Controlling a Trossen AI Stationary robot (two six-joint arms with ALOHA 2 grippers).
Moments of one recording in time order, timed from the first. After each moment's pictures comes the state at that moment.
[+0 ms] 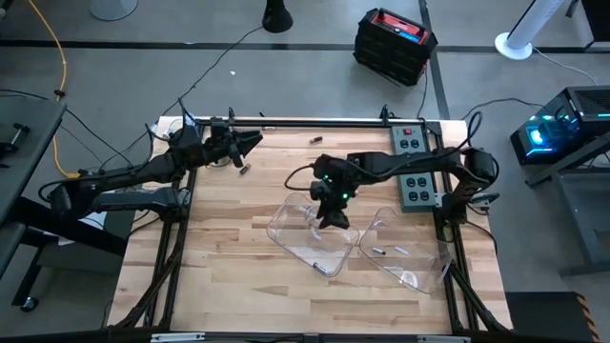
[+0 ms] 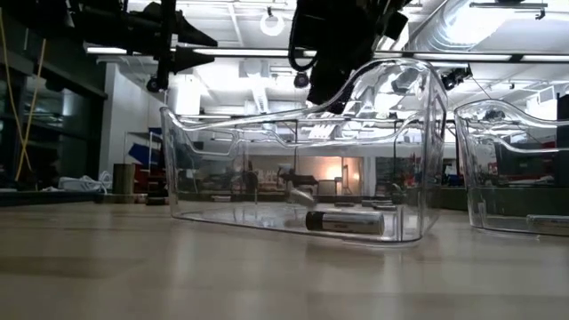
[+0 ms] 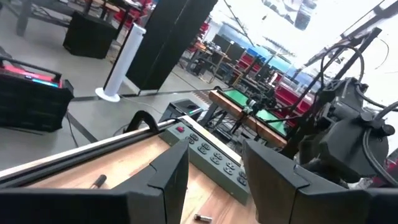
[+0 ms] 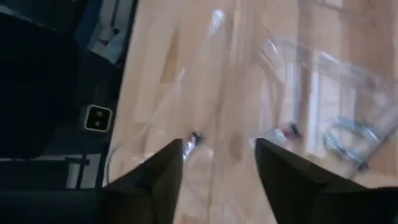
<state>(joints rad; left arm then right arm) 0.48 0.86 0.49 0.39 0.05 -0.52 -0.09 1.74 1.34 -0.60 -0.59 0.08</state>
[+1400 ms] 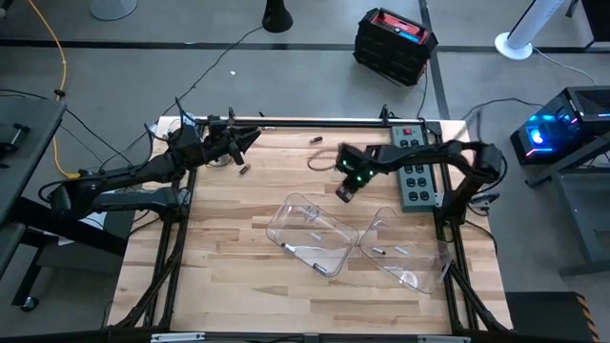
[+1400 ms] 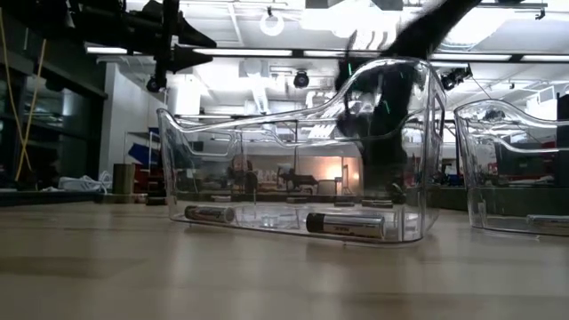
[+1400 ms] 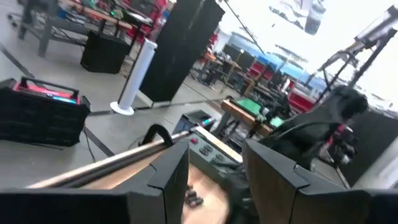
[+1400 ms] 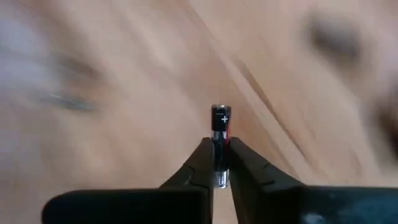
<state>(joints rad) 0.50 0.86 0.49 0.41 -0.01 -0.47 -0.33 1.67 1.00 -0.53 -0.11 0.36</state>
